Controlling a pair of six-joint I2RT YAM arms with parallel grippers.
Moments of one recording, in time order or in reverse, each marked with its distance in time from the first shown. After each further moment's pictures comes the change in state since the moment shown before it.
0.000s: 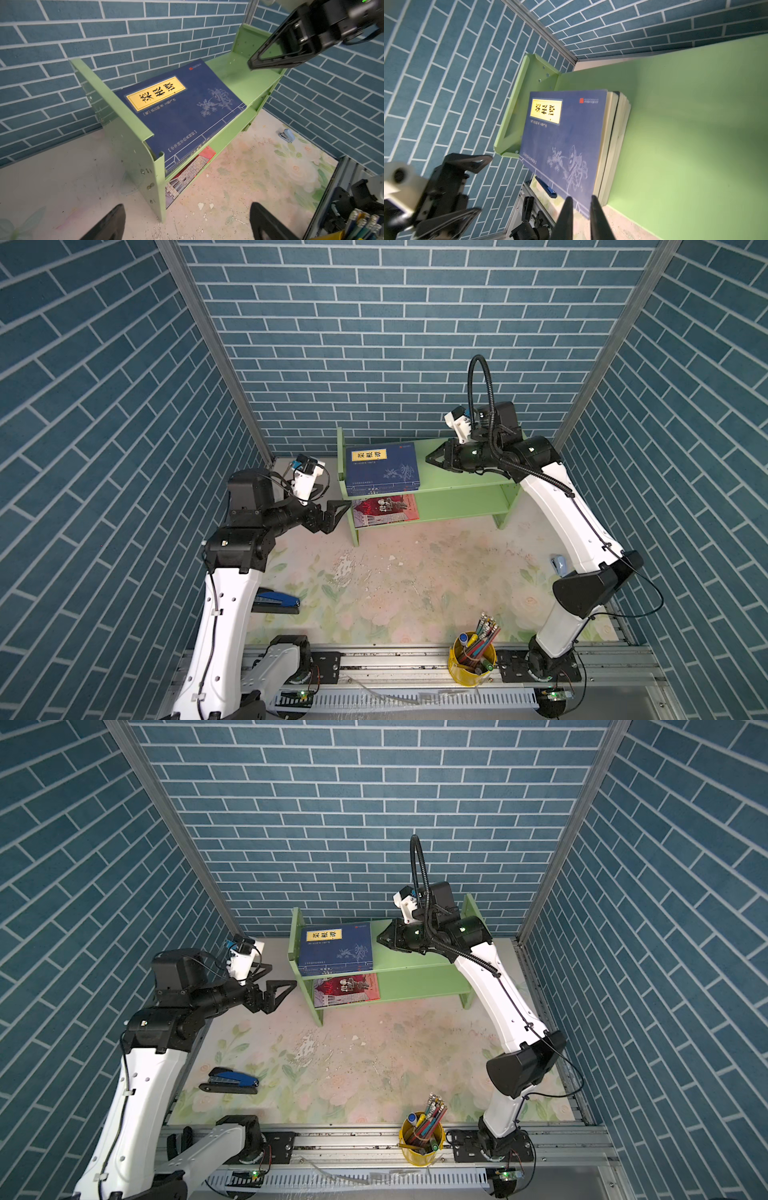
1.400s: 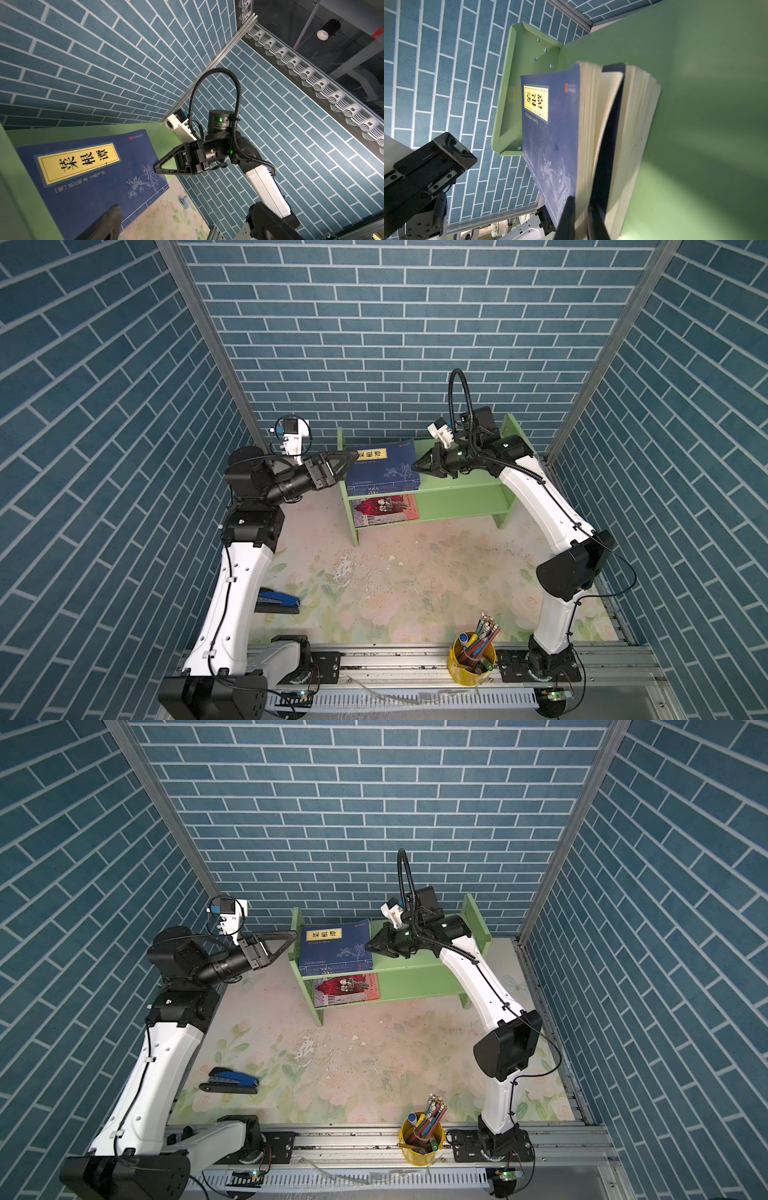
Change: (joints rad) left arm 0.000 0.121 -0.010 0.703 0.329 -1.008; right arm -0.008 0.180 0.058 0.028 -0.197 0.071
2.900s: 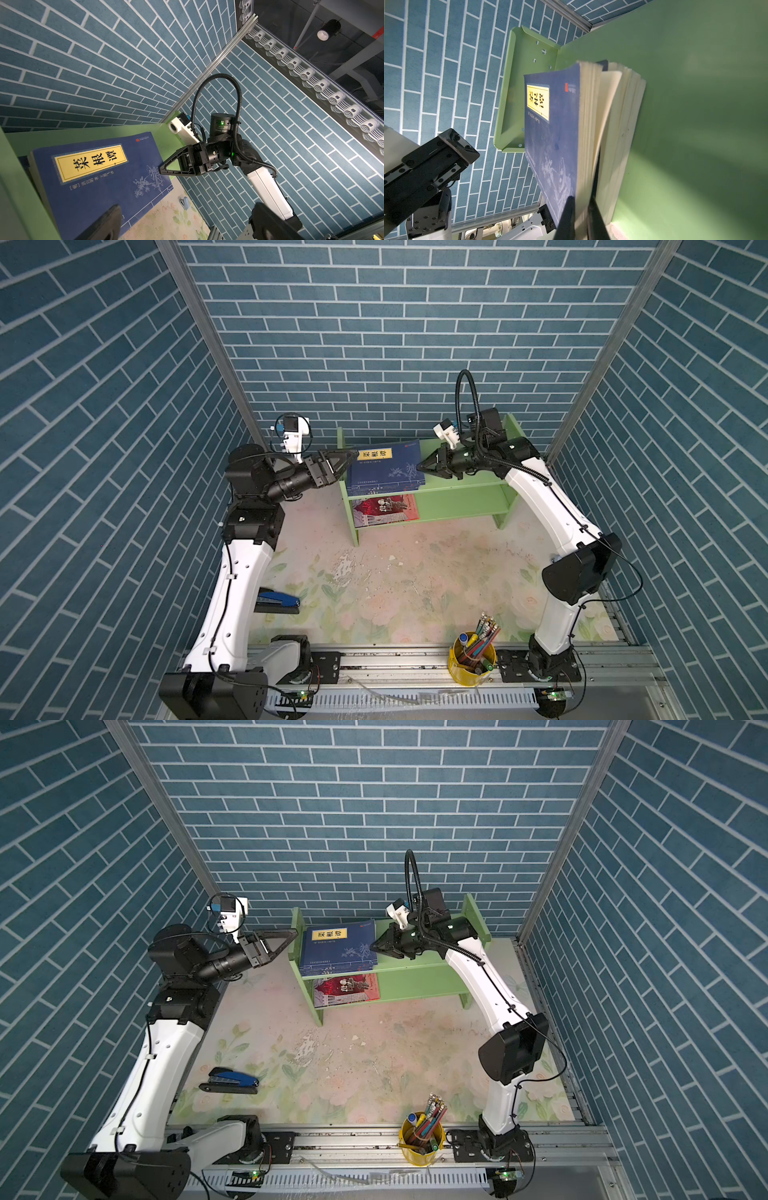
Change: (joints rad) left arm 0.000 0.014 0.016 0.000 0.000 0.000; right arm -0.029 -0.037 -0.056 0.018 -0.023 -0.001
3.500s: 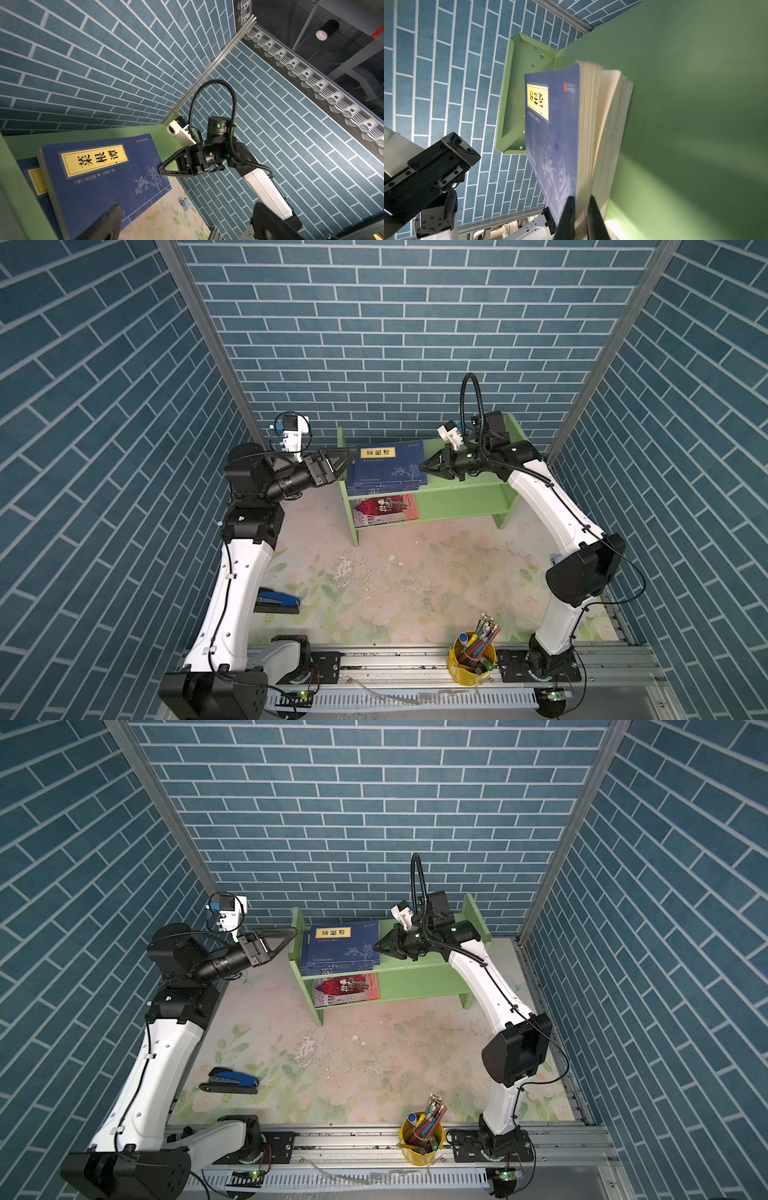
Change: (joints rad) left arm 0.000 0.006 0.008 0.000 0.000 0.000; right arm -0.029 -0.032 -0.087 0.071 -0.040 0.036
